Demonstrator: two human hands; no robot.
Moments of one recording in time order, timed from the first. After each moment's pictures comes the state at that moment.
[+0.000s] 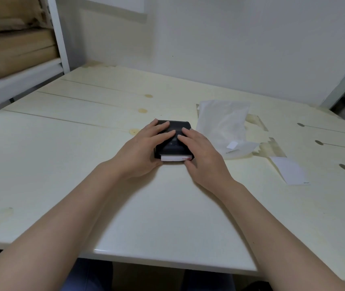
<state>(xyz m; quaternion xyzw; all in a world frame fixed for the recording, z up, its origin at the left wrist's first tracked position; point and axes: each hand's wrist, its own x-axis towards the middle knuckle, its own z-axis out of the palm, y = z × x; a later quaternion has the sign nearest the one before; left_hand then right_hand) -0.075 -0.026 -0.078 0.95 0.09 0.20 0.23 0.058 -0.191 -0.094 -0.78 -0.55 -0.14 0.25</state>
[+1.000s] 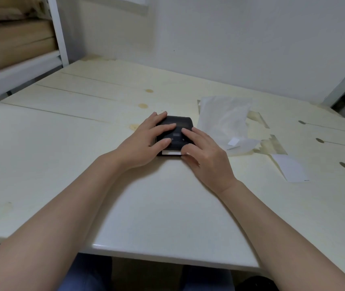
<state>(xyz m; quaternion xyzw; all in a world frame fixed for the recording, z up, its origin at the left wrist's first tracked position) -0.065 -0.014 -0.087 0.91 0.09 0.19 0.35 0.060 -0.193 -0.097 -0.73 -0.60 -0.26 0.21</state>
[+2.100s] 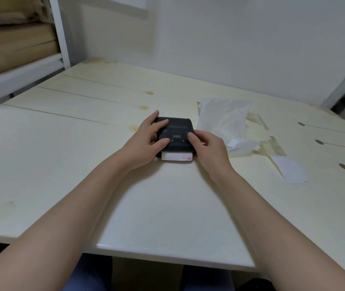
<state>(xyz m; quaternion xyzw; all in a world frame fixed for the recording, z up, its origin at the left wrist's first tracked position) -0.068 -0.025 -0.080 0.85 0.15 0.20 0.46 0.056 -0.177 -0.073 -0.80 -0.28 0.11 0.53</state>
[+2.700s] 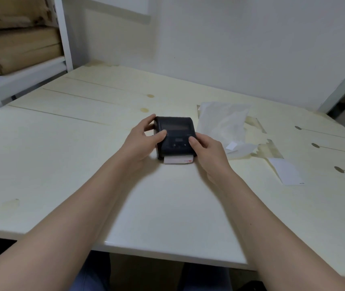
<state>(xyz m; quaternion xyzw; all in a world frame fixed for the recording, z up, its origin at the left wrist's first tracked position) -0.065 -0.030 -0.071 0.68 0.25 0.24 0.65 0.047 -0.180 -0.067 -0.77 -0.27 0.14 0.56</state>
